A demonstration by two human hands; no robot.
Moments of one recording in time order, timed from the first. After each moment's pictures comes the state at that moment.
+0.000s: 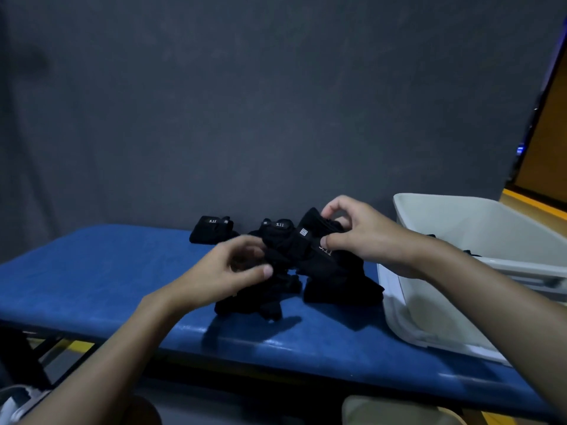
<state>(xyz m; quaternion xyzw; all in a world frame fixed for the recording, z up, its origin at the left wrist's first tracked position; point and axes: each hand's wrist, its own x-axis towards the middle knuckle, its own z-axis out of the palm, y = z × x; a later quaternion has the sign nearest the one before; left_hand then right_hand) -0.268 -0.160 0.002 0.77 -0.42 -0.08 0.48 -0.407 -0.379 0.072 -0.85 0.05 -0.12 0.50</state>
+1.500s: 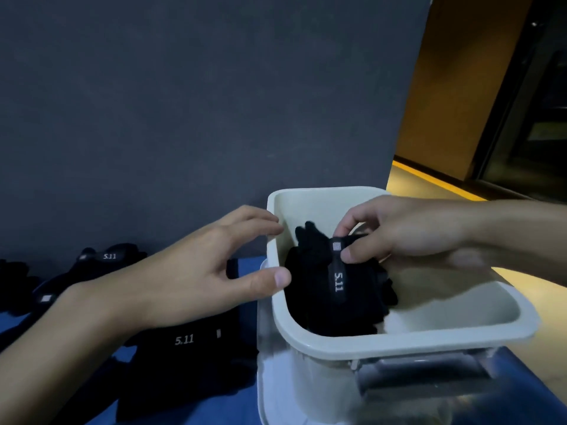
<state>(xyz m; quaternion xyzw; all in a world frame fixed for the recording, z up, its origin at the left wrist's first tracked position) -0.286 -0.388 0.054 0.69 -0.66 -0.07 0.29 -0.472 -0.575 0.096 -0.83 0.30 -0.01 0.47</state>
